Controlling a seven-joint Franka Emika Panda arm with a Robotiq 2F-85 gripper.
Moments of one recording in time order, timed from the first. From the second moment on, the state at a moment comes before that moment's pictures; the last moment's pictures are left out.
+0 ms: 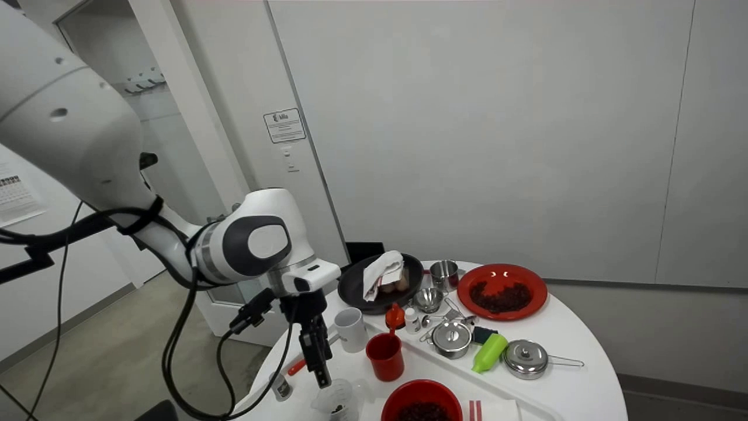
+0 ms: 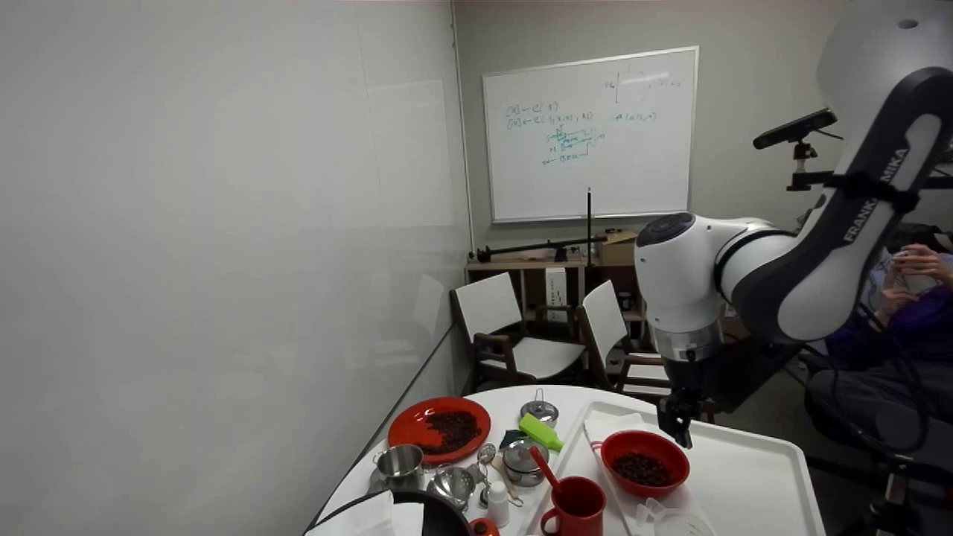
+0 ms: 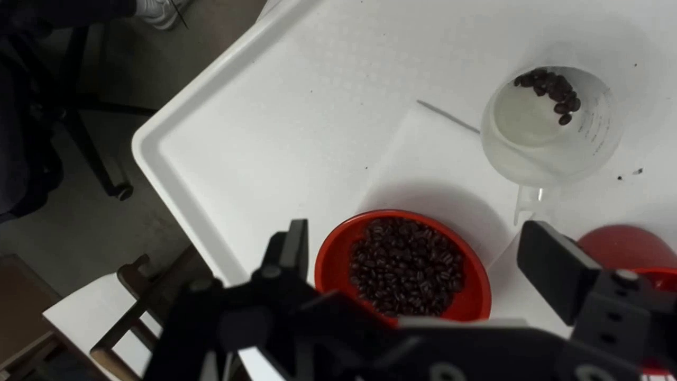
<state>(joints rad) 0.02 0.27 -0.02 -2.44 -0.49 2.51 0.96</state>
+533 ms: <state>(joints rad) 0.02 0.55 -0.02 -2.18 -0.22 2.38 0.53</state>
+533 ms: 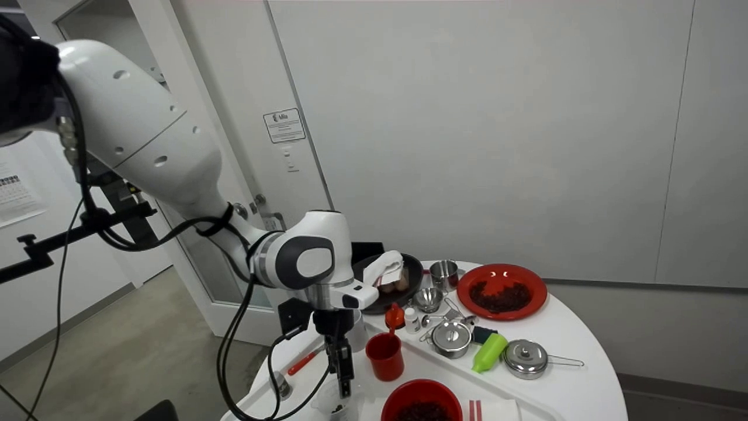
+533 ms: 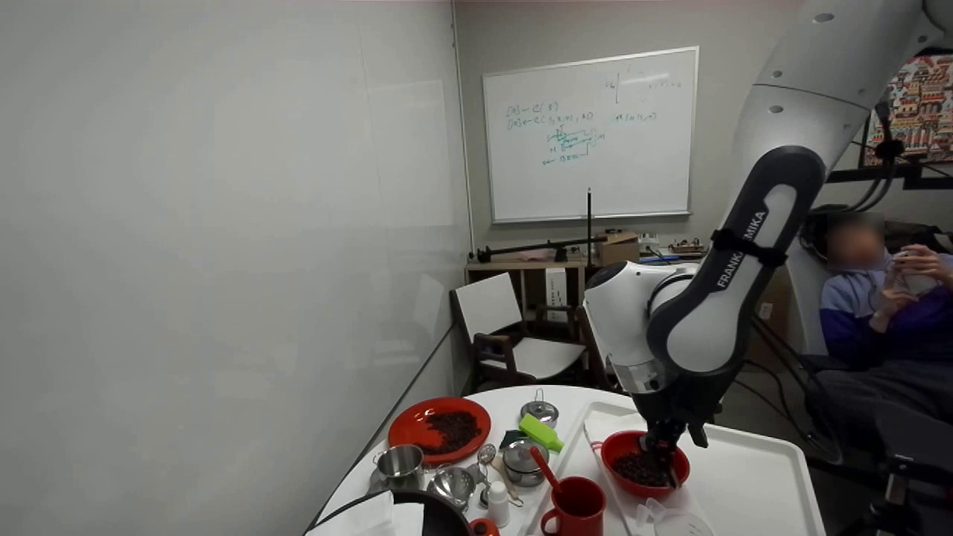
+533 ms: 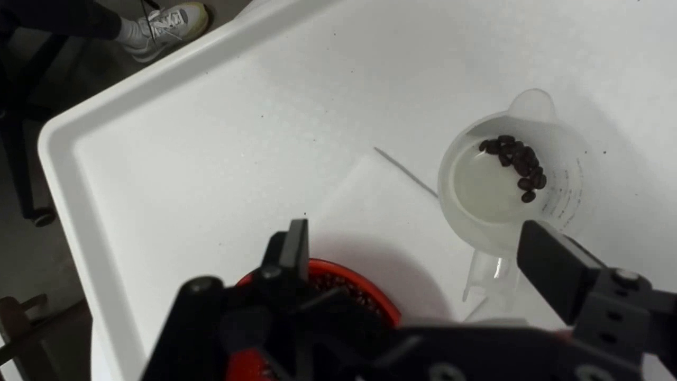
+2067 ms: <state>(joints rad) 0.12 0.67 -0.06 -2.05 -0.01 2.35 0.44</state>
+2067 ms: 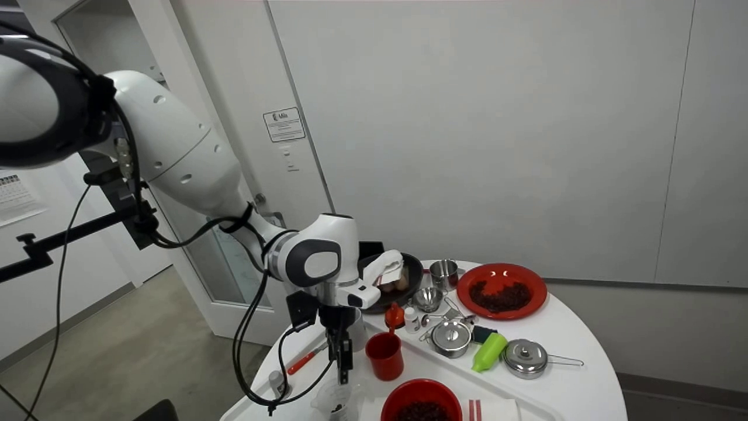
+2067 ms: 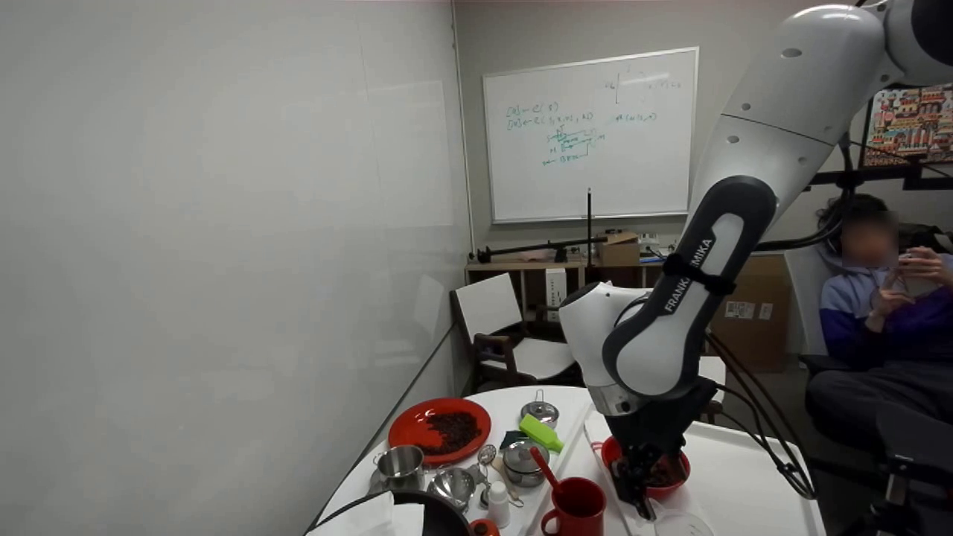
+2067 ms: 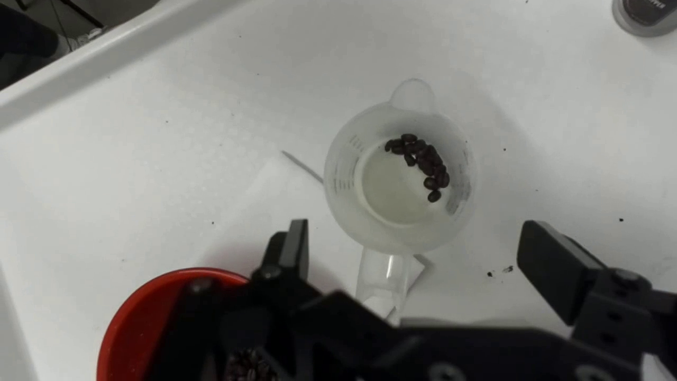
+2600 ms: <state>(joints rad) 0.16 0.71 -0.13 -2.10 -0.01 2.59 0.57</state>
